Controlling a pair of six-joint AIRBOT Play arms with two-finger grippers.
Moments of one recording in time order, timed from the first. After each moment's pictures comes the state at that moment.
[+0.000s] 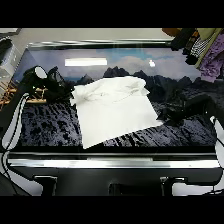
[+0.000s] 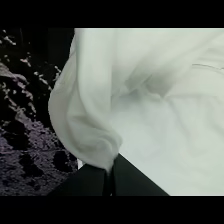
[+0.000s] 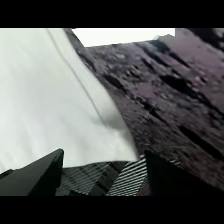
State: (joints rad) left arm -0.06 -1.84 1.73 1.21 -1.28 -1.80; right arm -0.28 -1.57 1.09 2.11 -1.22 -1.78
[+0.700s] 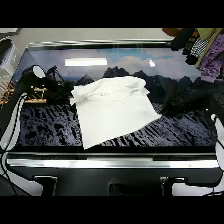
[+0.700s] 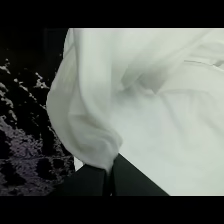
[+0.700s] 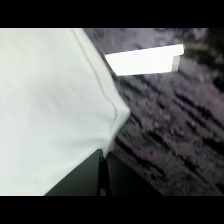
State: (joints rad) left arm -0.06 -1.82 1.73 1.20 -1.30 -1.80; right arm -0.27 -1.54 1.16 2.17 -1.15 -1.76
